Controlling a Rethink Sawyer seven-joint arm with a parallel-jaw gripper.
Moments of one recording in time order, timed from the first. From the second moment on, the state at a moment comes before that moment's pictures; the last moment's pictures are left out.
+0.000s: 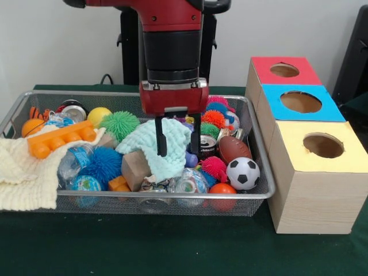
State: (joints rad) arm -0.55 -0.63 0.38 1.65 -0.49 0.31 1.71
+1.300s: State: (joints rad) arm -0.51 -0.55 0.36 1.65 -0.52 0.28 1.71
